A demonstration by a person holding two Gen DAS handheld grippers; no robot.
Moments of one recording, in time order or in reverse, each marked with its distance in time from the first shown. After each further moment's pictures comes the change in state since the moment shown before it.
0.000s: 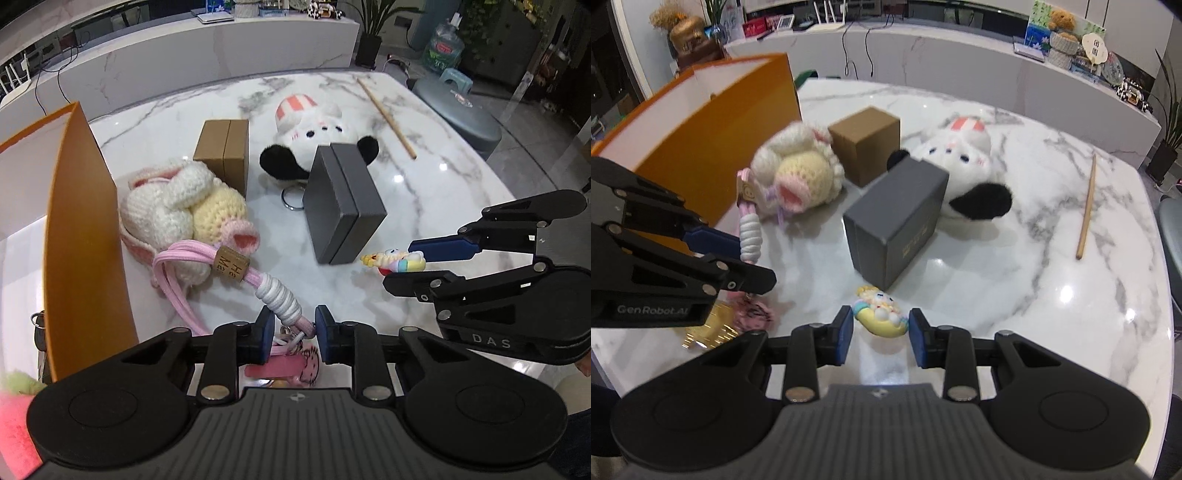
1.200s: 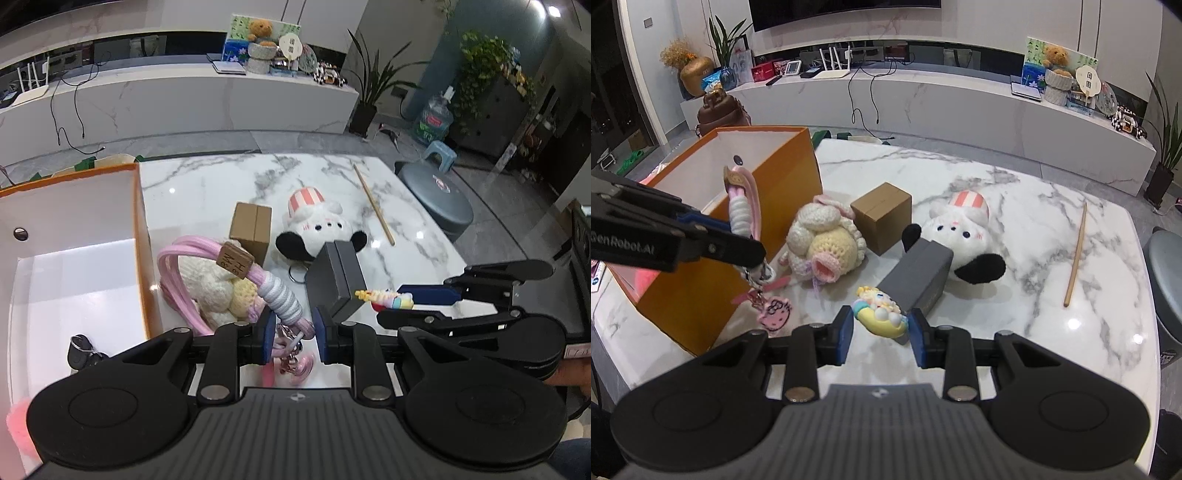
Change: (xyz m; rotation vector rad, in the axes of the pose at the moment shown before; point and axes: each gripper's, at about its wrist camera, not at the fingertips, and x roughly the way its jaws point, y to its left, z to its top) left arm -0.079 0.040 0.012 -0.115 -0.190 -0.101; right arm -0.048 0.012 0.024 0.014 -0.133 0.026
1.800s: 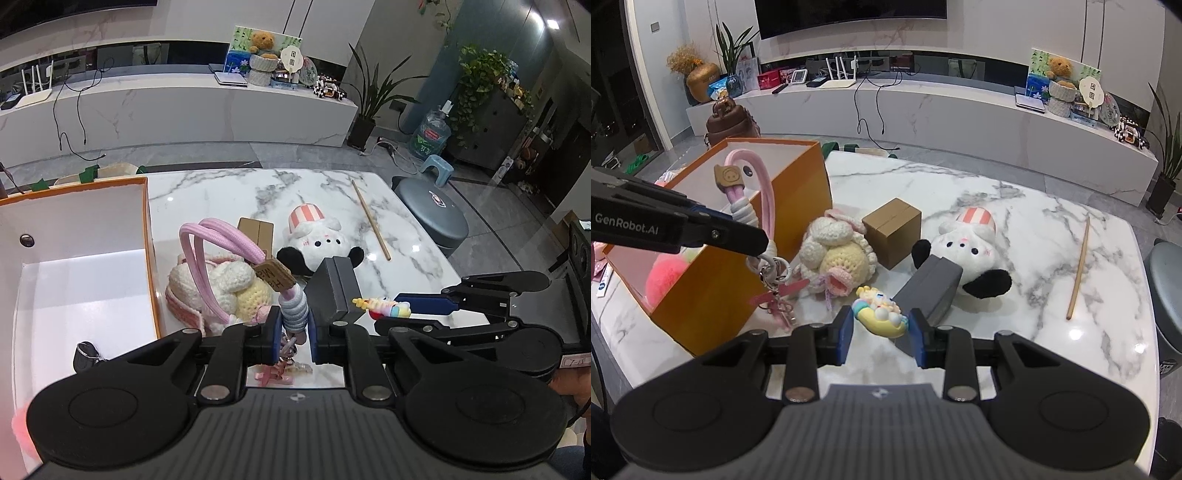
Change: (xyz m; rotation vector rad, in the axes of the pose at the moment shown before) left arm -0.010 0.004 0.004 -0.012 -0.037 -0.010; right arm -0.009 0.007 0.006 -0.006 -0.032 0.006
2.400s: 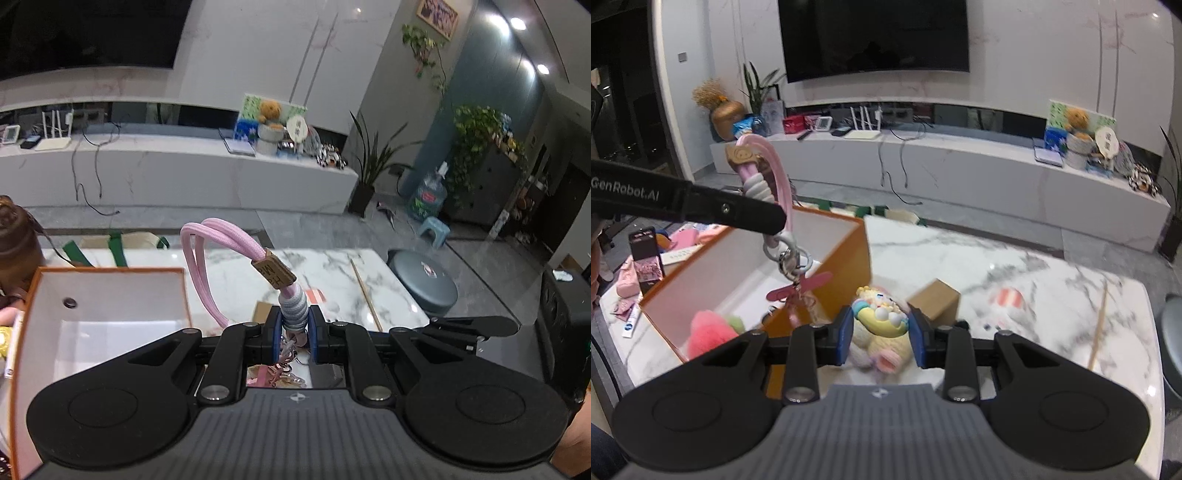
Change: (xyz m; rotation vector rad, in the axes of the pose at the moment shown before) left arm -0.084 0.009 0.030 -0.021 -0.219 0.008; right arm -0.026 0.046 0.045 -0.046 -0.166 0.063
